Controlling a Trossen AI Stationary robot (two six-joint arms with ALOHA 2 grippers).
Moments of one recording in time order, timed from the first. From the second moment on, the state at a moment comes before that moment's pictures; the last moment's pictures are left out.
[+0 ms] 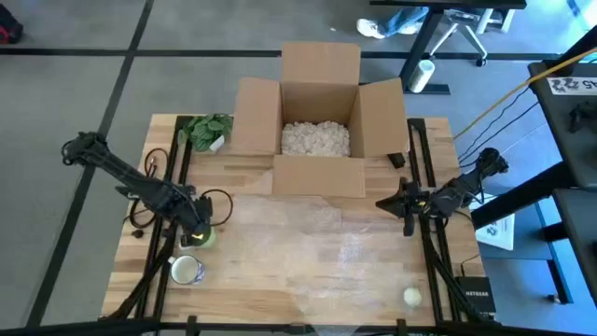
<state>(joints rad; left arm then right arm) -0.52 1.00 0.73 -1.19 -0.14 -0.74 0.64 0.01 0.11 -0.36 0.65 0.51</state>
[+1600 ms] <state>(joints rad) -0.15 1.62 1.37 -1.03 0.02 -0.28 0.64 0.00 0.11 -0.35 0.62 0.57</state>
